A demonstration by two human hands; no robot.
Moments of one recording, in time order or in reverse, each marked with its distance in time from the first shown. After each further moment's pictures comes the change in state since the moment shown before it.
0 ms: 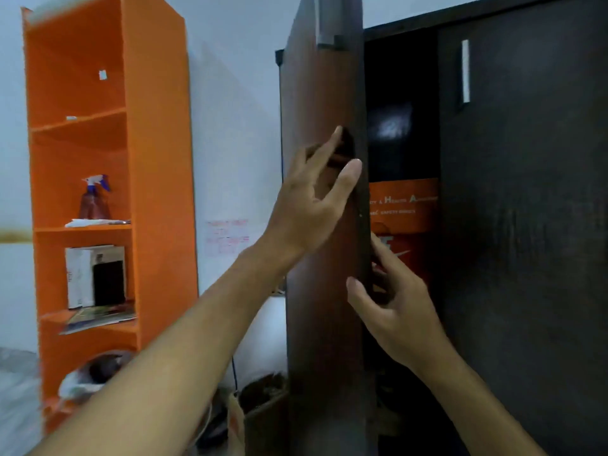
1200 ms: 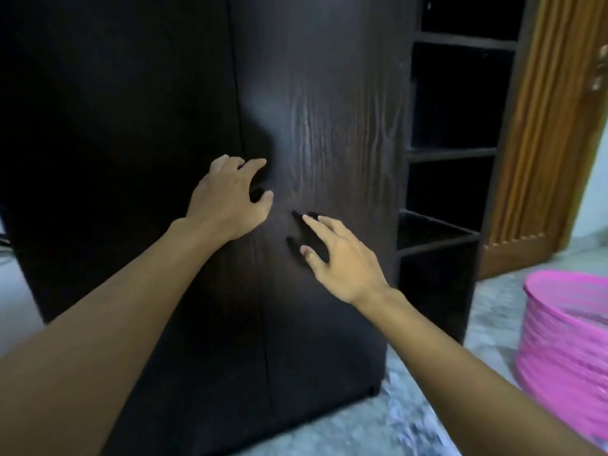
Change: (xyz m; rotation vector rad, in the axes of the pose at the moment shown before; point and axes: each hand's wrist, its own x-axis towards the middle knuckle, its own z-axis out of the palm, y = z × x) left_hand -0.040 -0.043 0.222 0.284 -0.548 -0.064; right_hand -0.084 0.100 -0.174 -1.166 -0.028 0.554
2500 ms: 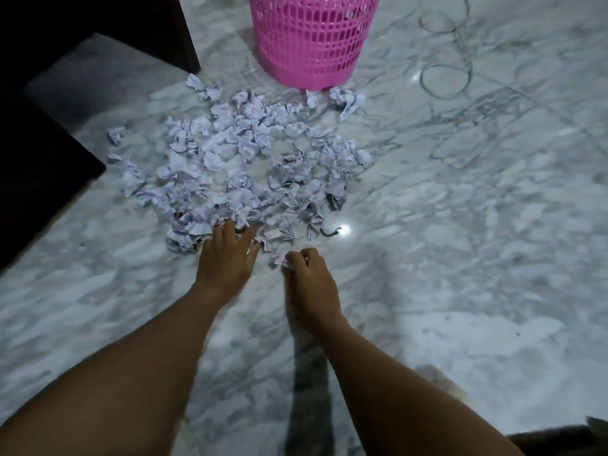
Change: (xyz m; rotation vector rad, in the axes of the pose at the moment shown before) left_hand -0.415 0.265 0.489 -0.204 -0.854 0.601; right_hand -0.533 0.230 0.144 -0.043 -0.205 1.166
